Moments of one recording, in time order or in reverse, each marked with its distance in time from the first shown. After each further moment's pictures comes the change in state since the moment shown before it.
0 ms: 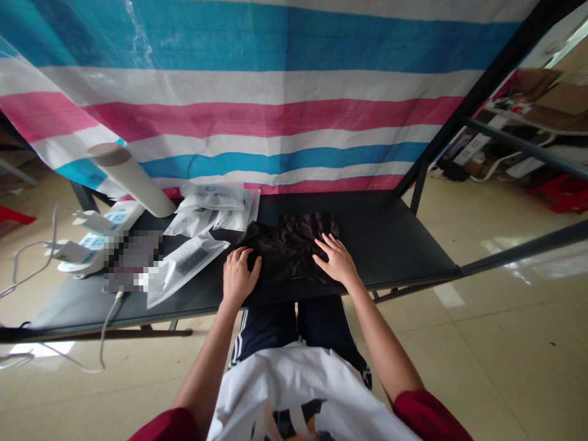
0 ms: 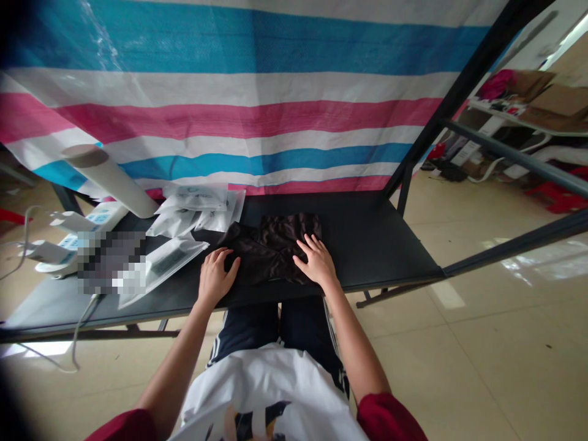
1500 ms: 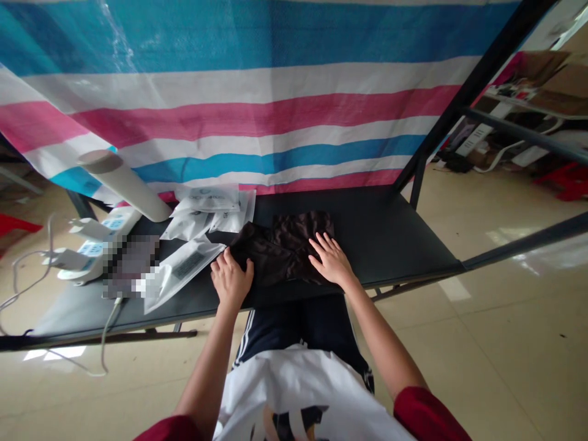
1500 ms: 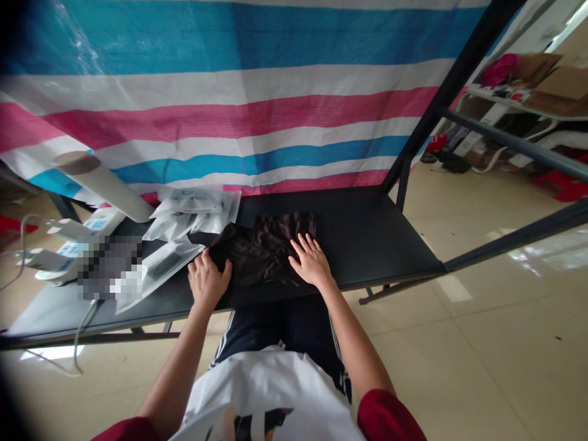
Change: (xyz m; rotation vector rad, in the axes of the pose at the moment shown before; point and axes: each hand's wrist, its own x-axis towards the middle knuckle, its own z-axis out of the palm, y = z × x) left_hand -0.004 0.004 0.003 0.186 0.096 -0.232; right_hand -0.001 -0.006 0.001 -0.050 -0.089 -0.021
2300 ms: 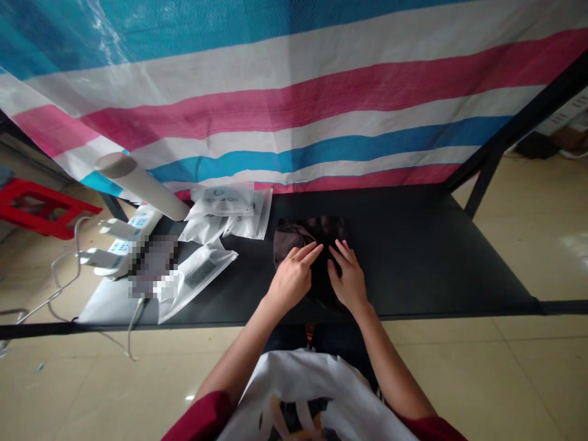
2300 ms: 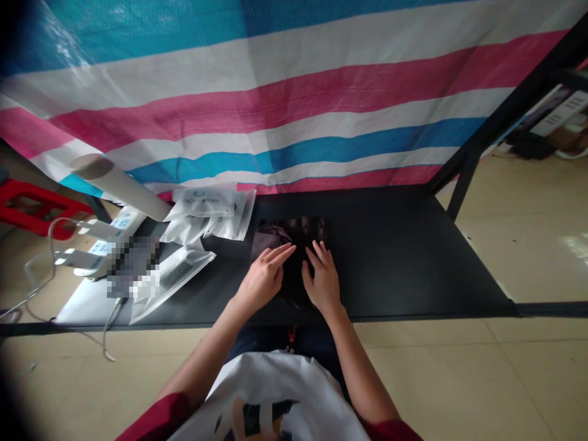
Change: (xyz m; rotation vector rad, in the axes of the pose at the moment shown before) left_hand 0.033 0.113 -0.027 -0.318 -0.385 0.643; right_hand 0.017 -0.020 0.006 0.370 0.264 0.105
